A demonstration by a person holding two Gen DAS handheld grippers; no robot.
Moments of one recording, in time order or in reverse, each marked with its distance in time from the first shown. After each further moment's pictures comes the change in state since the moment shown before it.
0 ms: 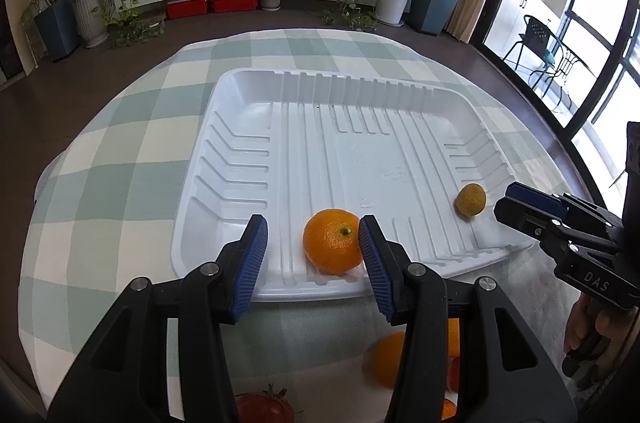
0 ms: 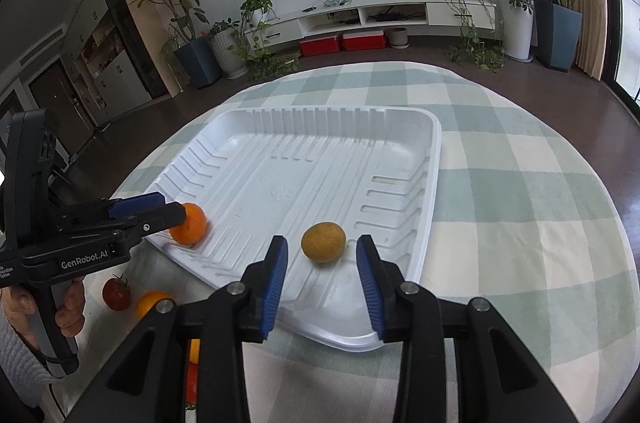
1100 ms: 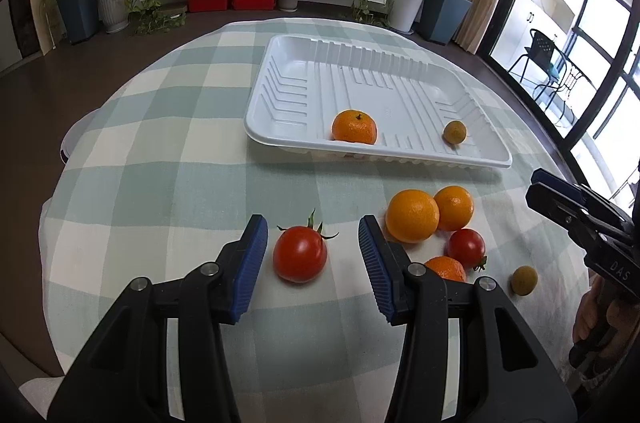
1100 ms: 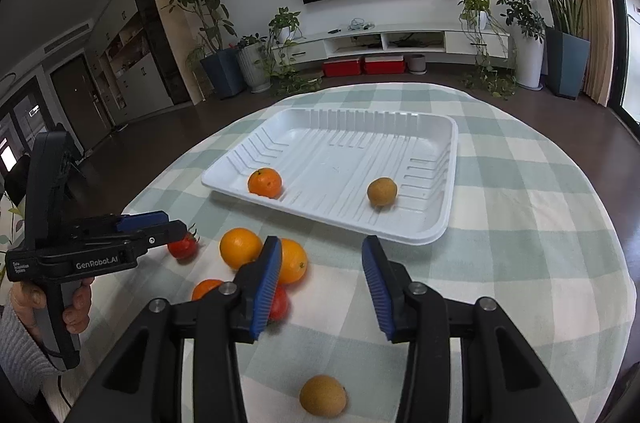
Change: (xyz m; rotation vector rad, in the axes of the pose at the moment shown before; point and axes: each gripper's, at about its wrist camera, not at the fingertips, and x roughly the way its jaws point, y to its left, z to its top) left arm -0.079 0.016 -0.095 -0.068 -0.023 0.020; right arm -0.062 0.047 -0.054 -0.074 -0.081 0.034
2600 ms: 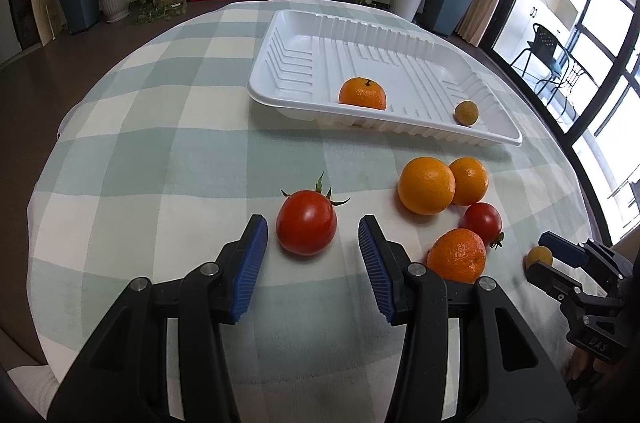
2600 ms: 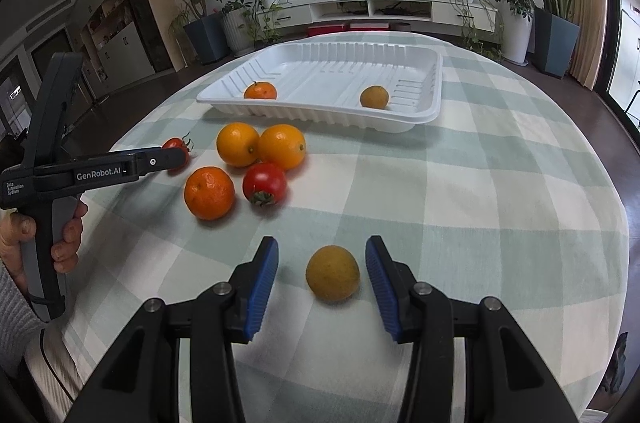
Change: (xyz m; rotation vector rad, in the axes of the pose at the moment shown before) left arm 0.017 0.005 -0.013 -0.012 0.040 -0.001; right arm -0.006 0.014 -0.062 -0.004 0.127 -0.082
